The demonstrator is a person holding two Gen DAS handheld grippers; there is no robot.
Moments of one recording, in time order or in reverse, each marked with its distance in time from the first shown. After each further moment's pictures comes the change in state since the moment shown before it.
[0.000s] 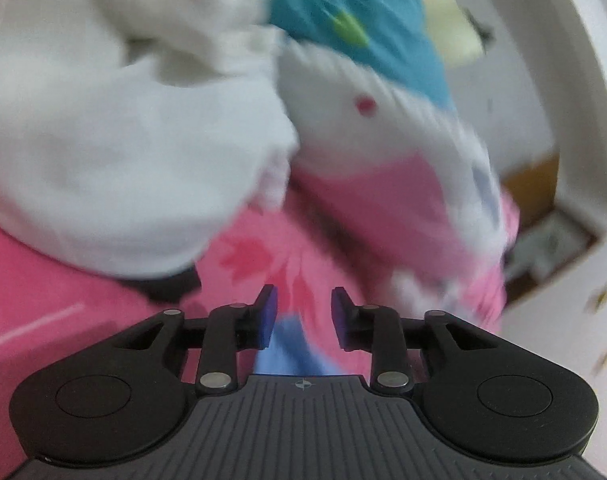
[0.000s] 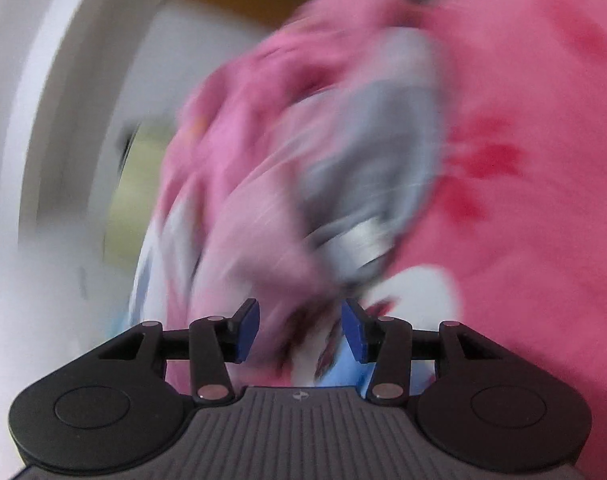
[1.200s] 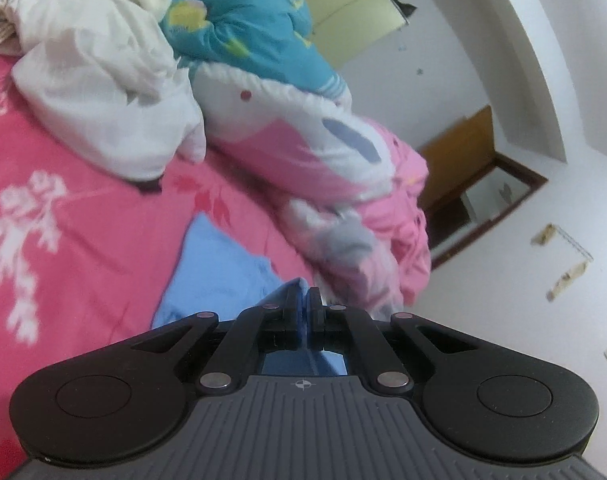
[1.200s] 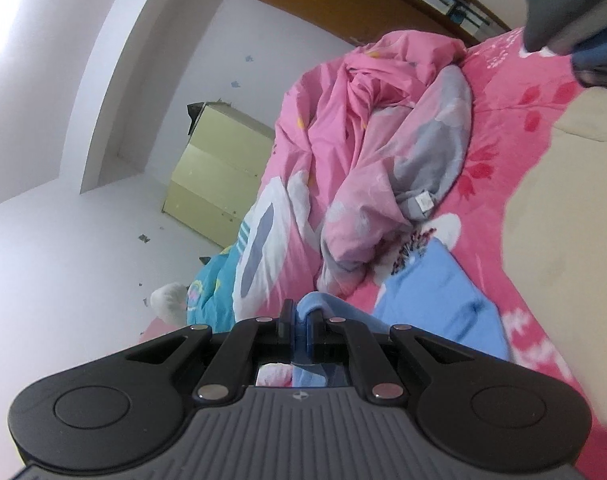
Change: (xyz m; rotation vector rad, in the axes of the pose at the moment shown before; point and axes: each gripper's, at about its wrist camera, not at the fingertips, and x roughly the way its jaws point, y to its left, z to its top) left arm -0.183 -0.068 -0.058 0.018 -0.030 -0.135; right arm -0.257 0.072 -0.004 0.169 -0.028 0.093
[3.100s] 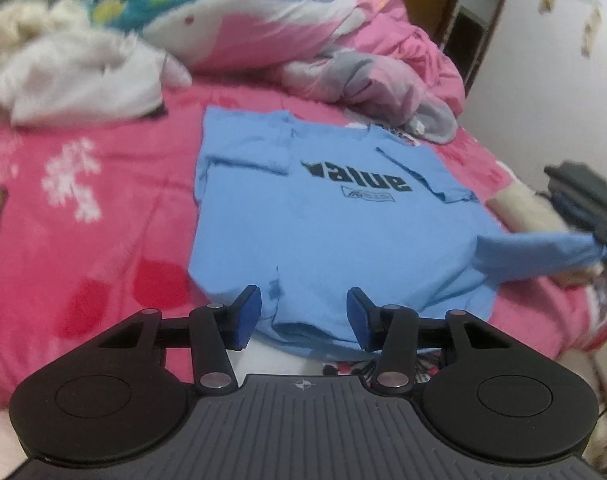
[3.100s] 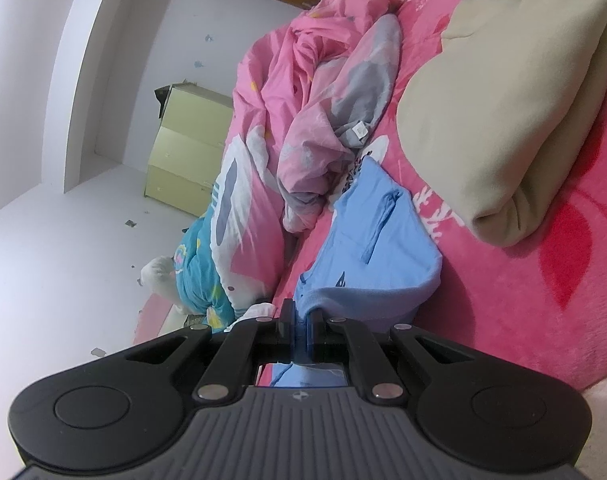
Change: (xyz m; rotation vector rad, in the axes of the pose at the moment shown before) left arm -0.063 -0.036 -0.154 0.623 0.304 0.230; right arm -0.101 -0.062 -0.086 0.122 0.103 -0.036
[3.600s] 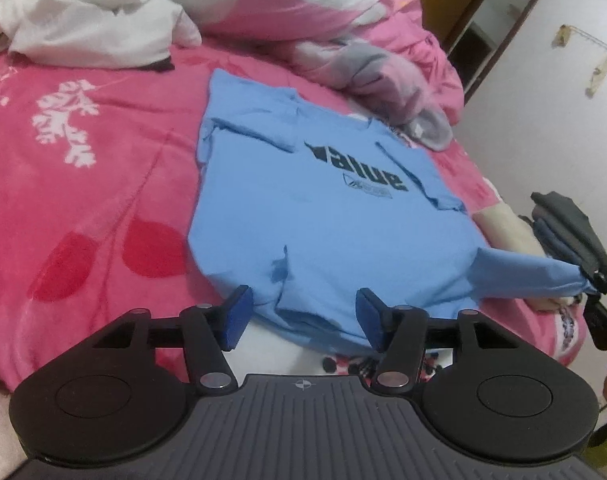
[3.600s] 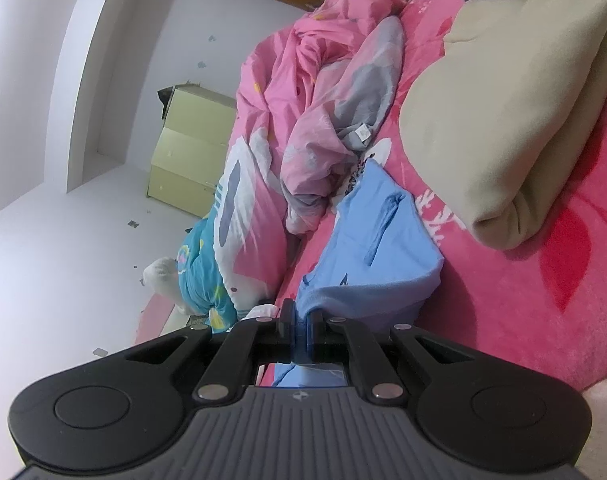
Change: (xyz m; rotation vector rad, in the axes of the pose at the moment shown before) left arm 0.022 0.040 0.000 -0.211 0.075 -0.105; right arm -0.001 0.001 0.001 0.001 -0.006 0.004
